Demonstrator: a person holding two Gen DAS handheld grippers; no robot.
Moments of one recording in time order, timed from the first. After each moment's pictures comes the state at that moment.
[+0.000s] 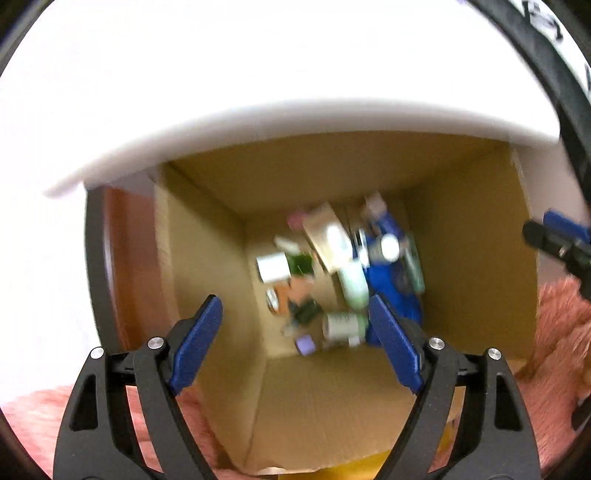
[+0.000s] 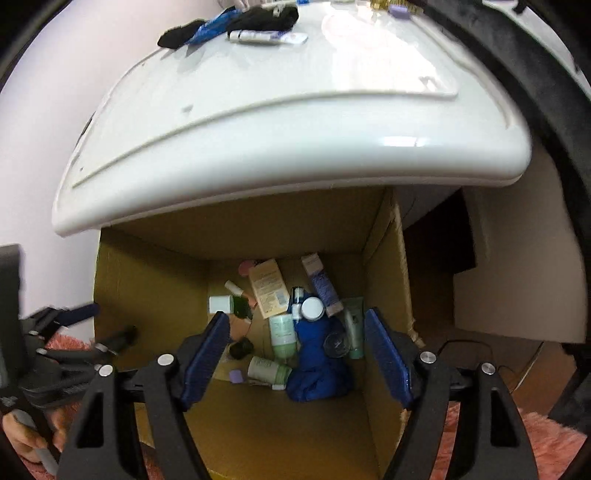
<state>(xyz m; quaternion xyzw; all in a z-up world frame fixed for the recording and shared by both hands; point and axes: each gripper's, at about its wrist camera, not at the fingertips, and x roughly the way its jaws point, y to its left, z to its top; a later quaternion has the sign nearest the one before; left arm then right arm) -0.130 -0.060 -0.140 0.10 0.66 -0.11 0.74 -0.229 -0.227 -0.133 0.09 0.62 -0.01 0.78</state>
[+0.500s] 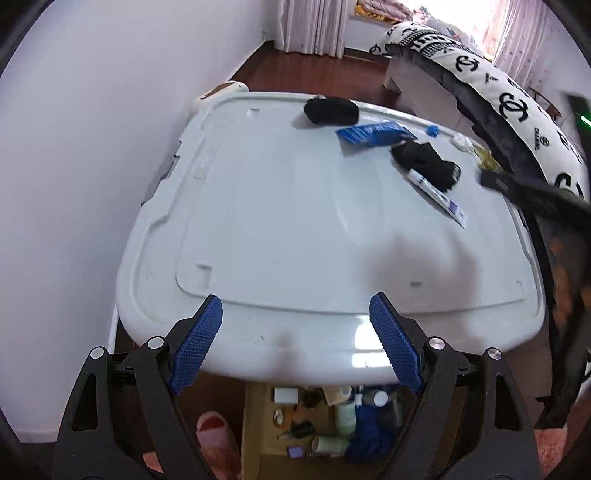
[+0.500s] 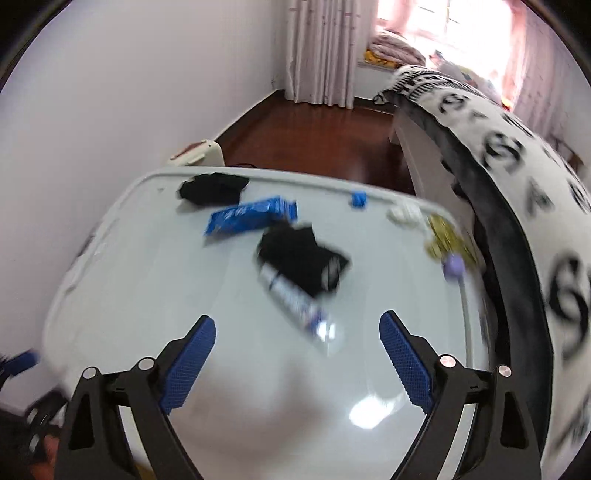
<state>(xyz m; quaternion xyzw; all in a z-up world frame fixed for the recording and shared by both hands) -0.013 -0.035 -0.052 0.00 0.52 -0.04 0.85 0.008 -0.196 -0.039 -0.06 0.47 0.03 0.88</state>
